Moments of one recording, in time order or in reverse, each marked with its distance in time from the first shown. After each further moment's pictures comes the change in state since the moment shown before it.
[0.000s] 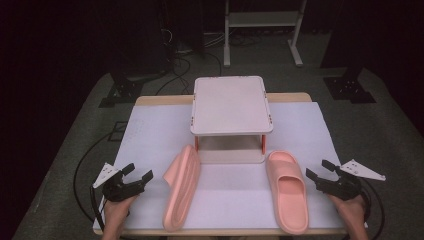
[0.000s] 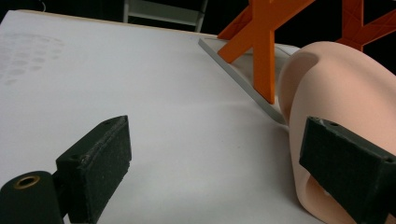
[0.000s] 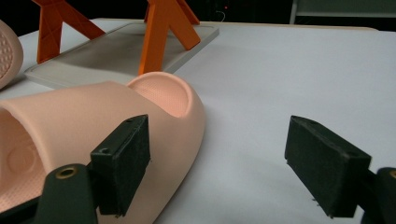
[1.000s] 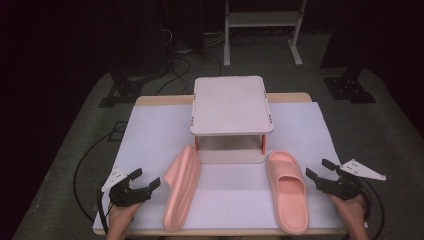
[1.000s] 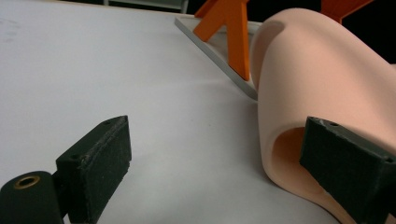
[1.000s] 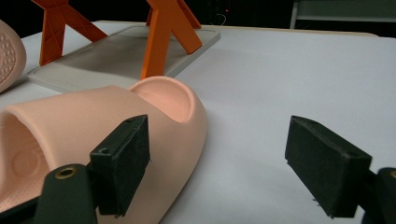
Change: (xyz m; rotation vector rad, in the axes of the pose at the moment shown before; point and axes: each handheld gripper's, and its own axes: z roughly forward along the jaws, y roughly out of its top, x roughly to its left) left arm -0.020 -0.009 0.003 0.068 -0.056 0.046; right arm 0.002 0.003 -0.001 -0.011 0.002 -0.007
